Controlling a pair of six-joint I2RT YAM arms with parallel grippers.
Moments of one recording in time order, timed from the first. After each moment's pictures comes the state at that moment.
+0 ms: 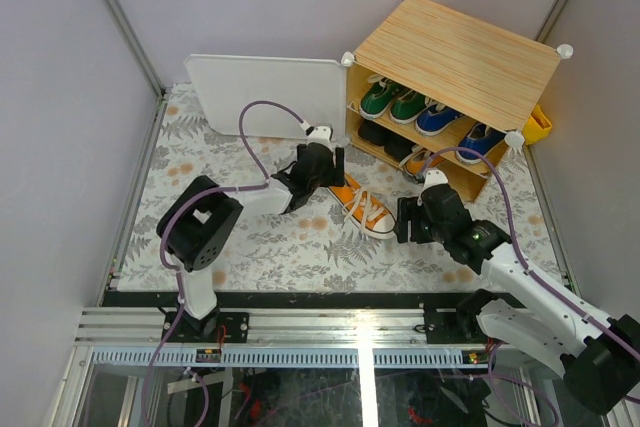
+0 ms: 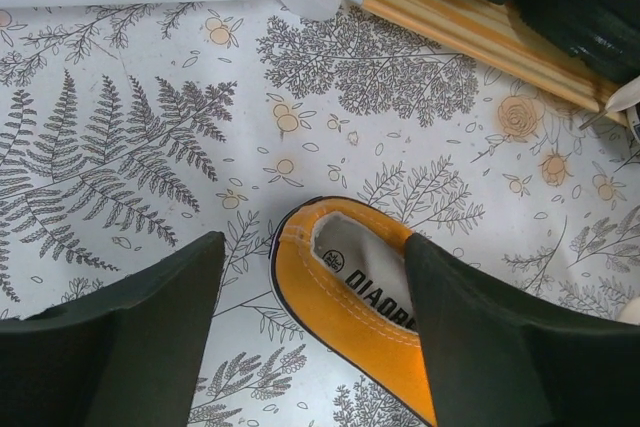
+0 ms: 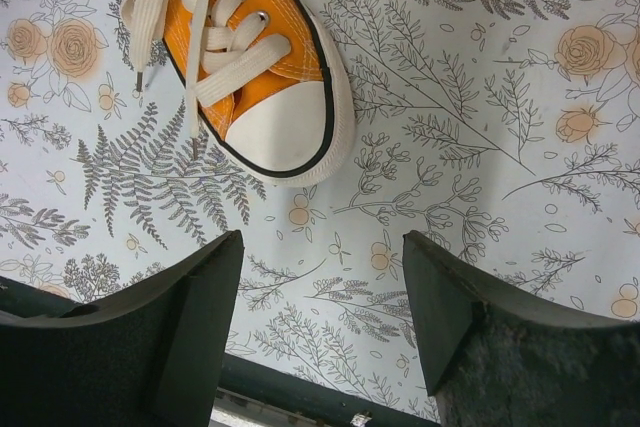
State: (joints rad) left arm -0.66 1.86 1.04 0.27 -0.27 -0.41; right arm 0.59 0.88 0.61 -0.51 0.11 0.39
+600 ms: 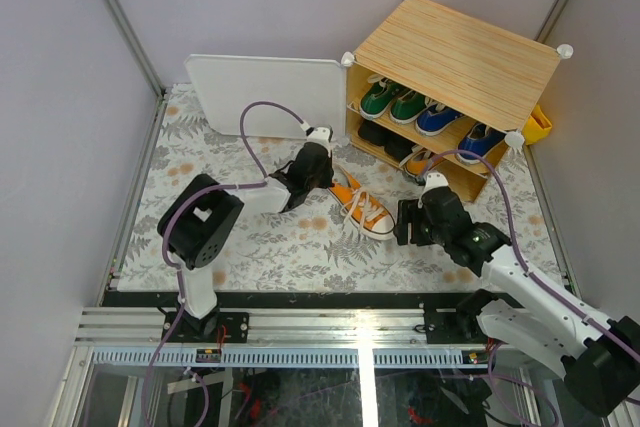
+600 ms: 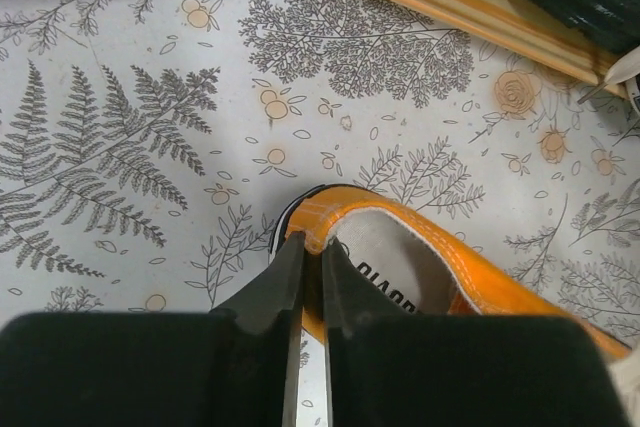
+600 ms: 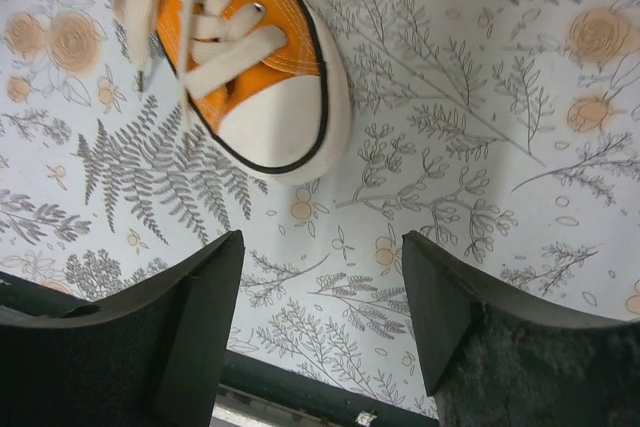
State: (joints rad) left arm -0.63 1.87 1.03 0.28 -0.18 -0.40; right arm 0.59 0.87 0.60 -0.51 0.11 0.41
